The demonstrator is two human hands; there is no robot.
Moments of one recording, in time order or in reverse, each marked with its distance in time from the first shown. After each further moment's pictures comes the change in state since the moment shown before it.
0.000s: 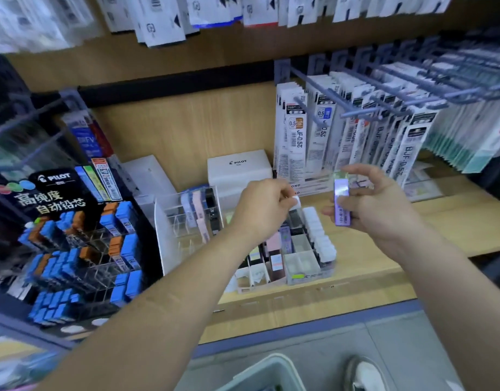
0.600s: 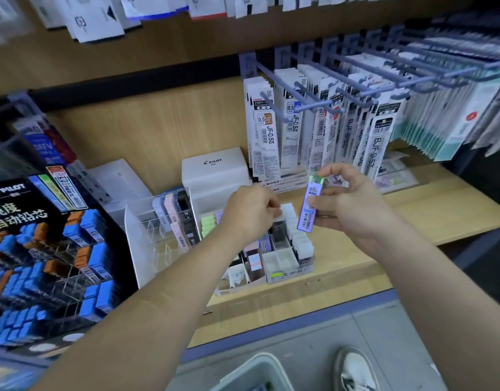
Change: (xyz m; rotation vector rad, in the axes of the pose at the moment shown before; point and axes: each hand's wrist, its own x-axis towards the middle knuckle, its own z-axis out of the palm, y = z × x) left_hand 0.012 0.003 0.029 0.214 -0.105 0.028; right_hand 0.001 0.006 -0.013 0.089 -0.089 0.011
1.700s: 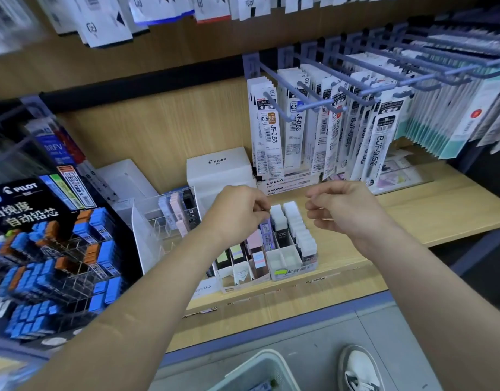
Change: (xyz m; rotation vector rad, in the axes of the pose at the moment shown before) left_hand -0.022 -0.011 -0.031 -0.071 -0.105 -0.033; right_hand 0.004 0.009 0.006 -0.151 0.101 0.101
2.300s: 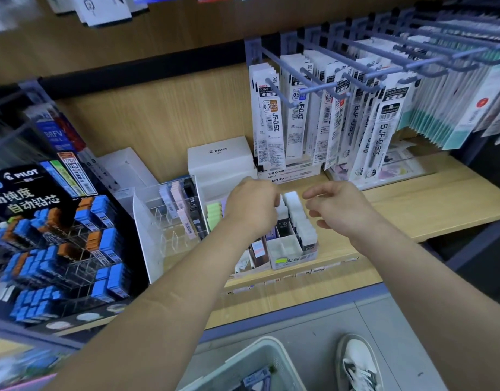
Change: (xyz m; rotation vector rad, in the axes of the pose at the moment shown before) left_hand 0.011 0.012 0.032 0.324 0.070 0.026; right_hand 0.002 0.015 0.007 -0.289 0.001 -0.032
